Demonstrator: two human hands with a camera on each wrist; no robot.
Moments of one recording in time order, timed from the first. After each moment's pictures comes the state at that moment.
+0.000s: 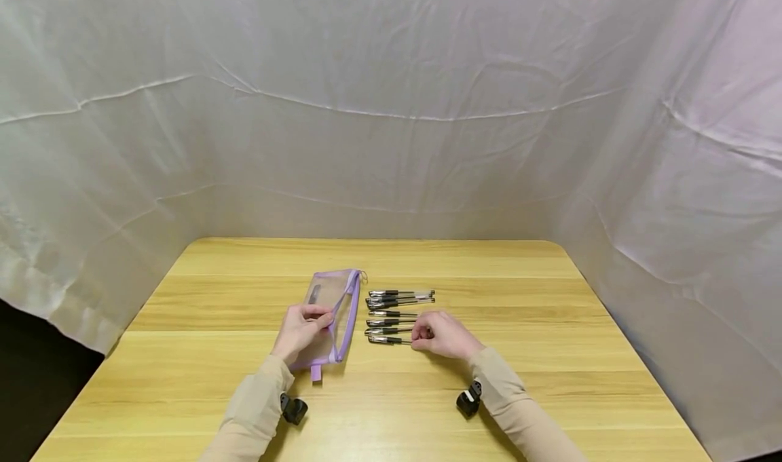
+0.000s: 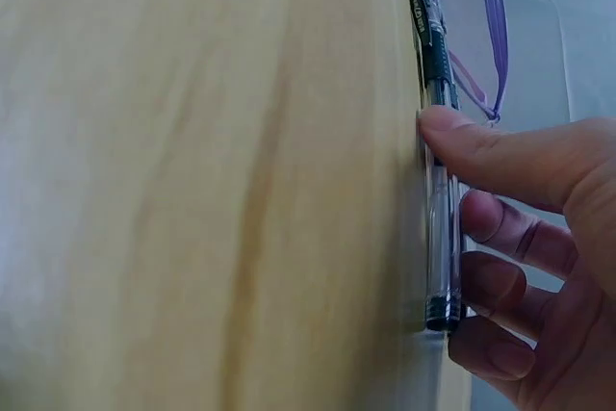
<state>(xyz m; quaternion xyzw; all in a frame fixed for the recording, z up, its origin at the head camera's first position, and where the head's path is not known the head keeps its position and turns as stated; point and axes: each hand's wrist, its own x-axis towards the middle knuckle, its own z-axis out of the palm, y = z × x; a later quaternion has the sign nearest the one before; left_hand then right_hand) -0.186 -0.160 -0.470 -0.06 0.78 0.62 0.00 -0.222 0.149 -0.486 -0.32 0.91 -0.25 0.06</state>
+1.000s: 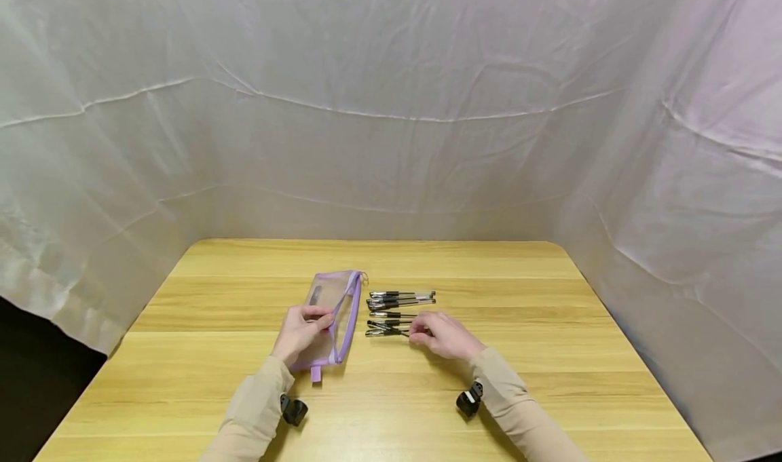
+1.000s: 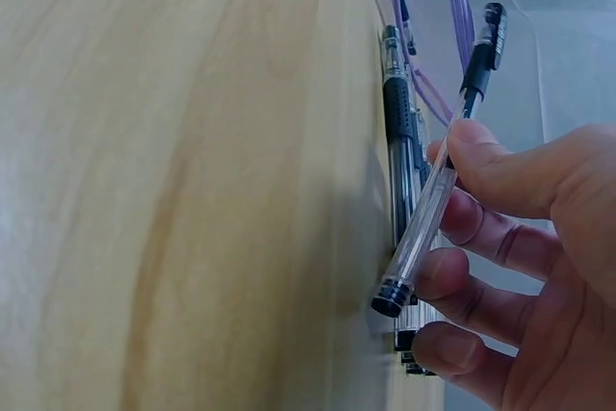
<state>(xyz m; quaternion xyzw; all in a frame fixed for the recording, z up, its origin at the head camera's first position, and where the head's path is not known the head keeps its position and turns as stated) -0.188 -0.162 -0.471 -0.05 0.78 0.62 0.00 -0.219 0.145 -0.477 -0.33 0.92 -0.23 0.05</state>
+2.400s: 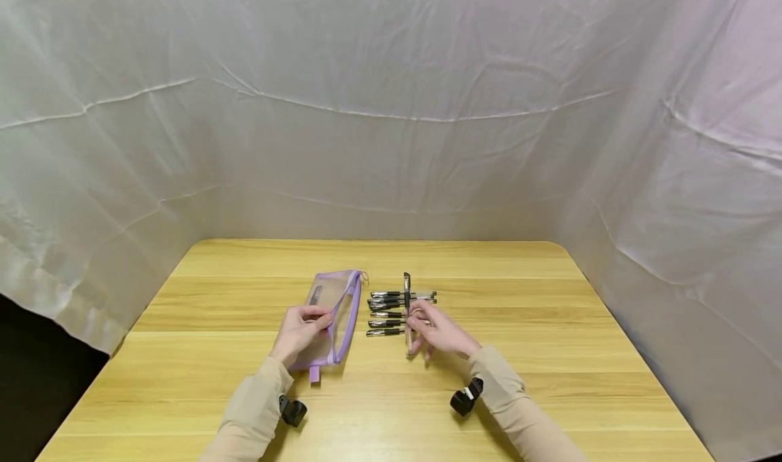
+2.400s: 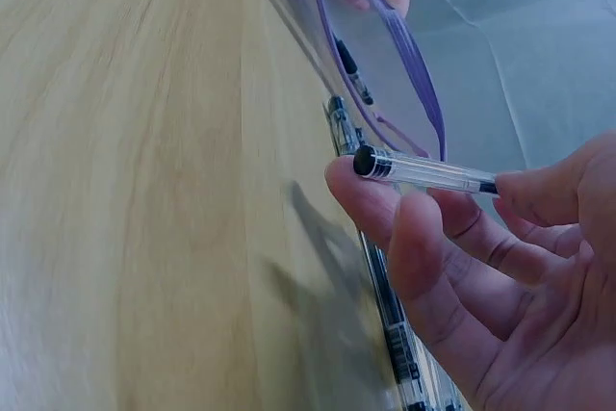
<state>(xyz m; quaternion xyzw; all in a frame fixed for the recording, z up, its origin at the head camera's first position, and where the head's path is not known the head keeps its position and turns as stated) -0.186 -0.165 -0.469 -0.06 0.77 0.64 0.00 -0.218 0.137 -0.474 -0.22 0.78 -0.54 0.22</state>
